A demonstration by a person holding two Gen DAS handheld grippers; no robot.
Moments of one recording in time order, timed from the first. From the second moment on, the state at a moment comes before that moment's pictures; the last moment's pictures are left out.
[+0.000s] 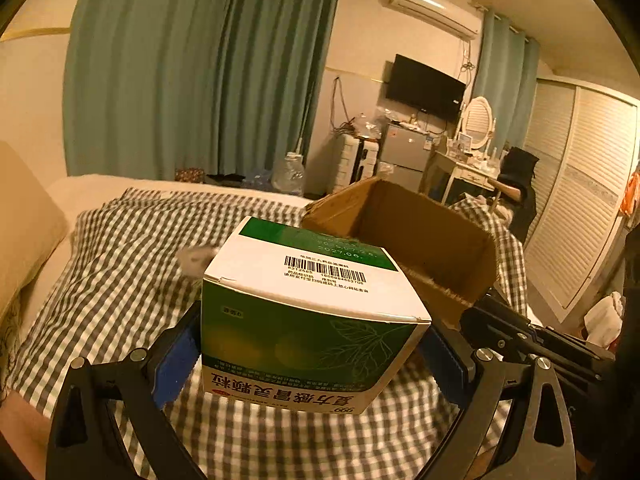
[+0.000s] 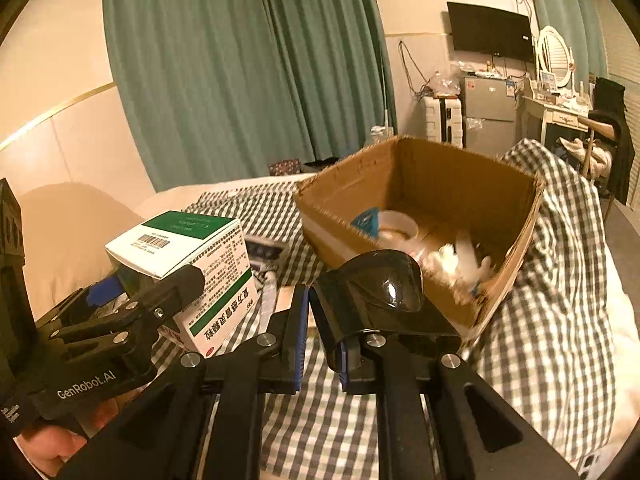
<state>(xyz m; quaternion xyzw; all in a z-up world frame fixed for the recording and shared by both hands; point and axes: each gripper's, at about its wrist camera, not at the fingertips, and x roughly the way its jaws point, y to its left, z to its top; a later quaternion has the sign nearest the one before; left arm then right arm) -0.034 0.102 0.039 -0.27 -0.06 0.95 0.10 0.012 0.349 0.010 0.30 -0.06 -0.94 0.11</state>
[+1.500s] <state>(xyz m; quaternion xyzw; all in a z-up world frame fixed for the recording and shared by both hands) -0.253 0.227 0.018 -0.34 -0.08 0.93 0.14 -0.164 0.482 -0.006 0.33 -0.10 -0.94 0.01</state>
